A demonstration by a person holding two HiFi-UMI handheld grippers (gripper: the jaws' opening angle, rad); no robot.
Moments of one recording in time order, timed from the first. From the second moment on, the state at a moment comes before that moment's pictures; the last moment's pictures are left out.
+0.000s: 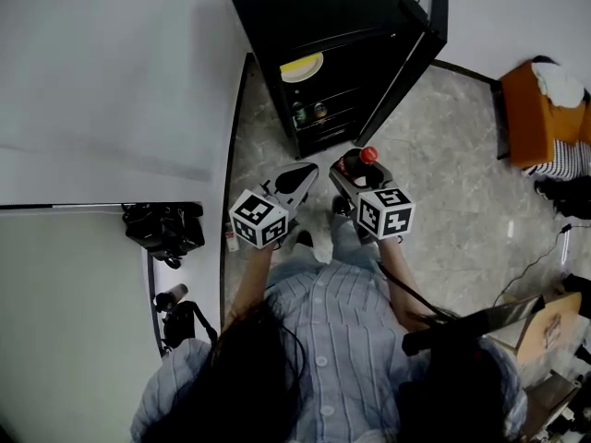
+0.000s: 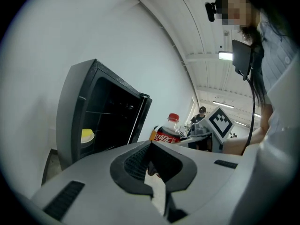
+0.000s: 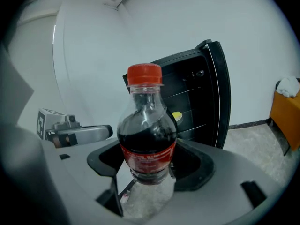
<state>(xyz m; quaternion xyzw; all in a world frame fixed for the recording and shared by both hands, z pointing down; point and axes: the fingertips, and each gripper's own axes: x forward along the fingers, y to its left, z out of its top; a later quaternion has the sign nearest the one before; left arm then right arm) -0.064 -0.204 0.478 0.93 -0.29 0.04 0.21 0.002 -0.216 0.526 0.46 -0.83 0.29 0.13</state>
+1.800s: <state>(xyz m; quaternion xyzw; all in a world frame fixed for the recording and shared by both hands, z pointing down) -0.021 -0.310 0.514 0.89 -0.38 0.06 0.24 0.022 -0.477 0.655 0.40 -0.85 0.24 0.25</state>
